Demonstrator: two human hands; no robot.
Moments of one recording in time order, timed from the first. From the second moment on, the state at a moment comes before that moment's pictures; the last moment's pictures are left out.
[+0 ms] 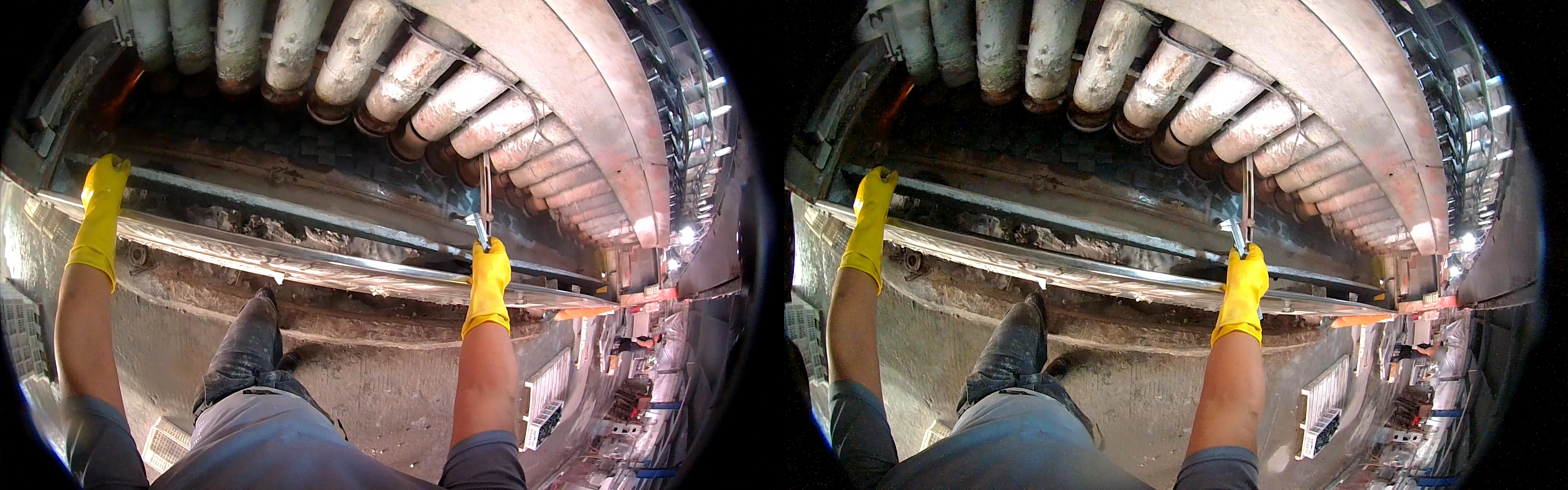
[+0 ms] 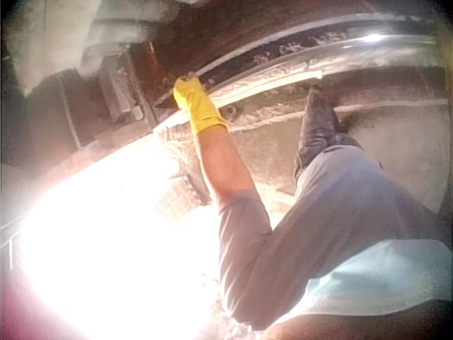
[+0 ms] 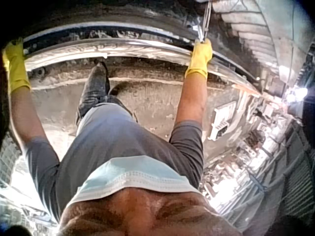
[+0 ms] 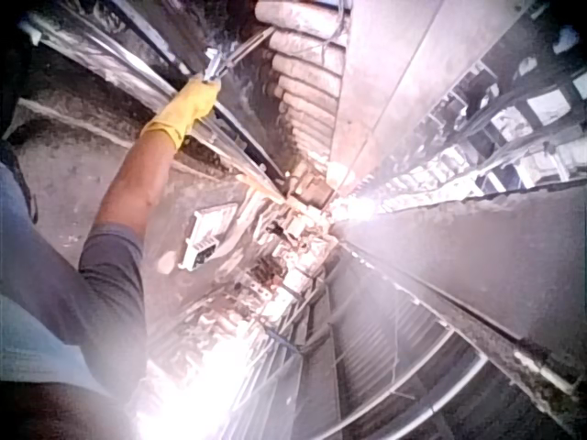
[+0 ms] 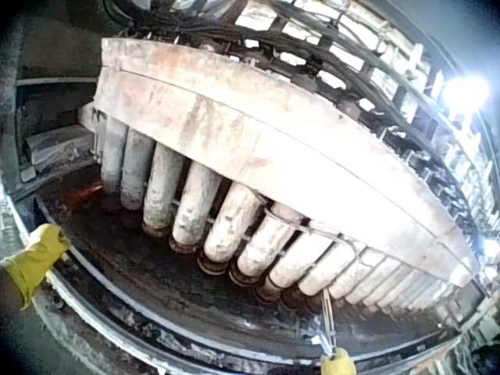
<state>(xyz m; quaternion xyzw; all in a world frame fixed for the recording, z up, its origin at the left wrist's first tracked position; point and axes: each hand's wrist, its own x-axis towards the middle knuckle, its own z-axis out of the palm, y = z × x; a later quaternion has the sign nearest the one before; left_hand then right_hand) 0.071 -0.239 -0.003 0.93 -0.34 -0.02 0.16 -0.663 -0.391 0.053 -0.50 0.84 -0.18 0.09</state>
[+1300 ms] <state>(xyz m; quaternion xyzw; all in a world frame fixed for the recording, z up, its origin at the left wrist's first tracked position) 0.098 -0.341 0.013 0.93 -0.36 -0.02 0.13 -0.678 -0.507 0.031 -0.54 0.83 -0.14 0.04</state>
